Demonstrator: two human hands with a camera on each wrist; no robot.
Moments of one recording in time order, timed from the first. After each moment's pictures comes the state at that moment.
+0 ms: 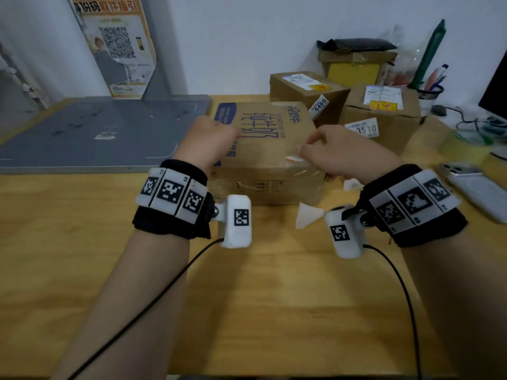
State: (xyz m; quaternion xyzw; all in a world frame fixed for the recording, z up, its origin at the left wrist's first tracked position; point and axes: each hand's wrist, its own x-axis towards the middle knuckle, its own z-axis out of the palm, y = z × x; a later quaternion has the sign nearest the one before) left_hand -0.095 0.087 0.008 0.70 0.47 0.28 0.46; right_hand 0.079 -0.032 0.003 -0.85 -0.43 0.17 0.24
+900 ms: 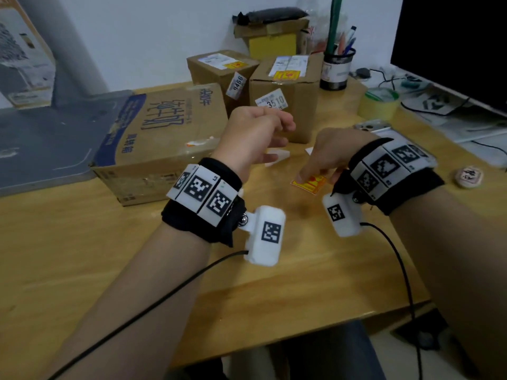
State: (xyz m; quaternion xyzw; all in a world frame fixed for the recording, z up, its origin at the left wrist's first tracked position) left_hand 0.048 -0.042 -0.015 0.70 0.29 0.24 0.61; right_hand 0.189 -0.126 -0.030 -0.90 -0.37 0.24 0.09
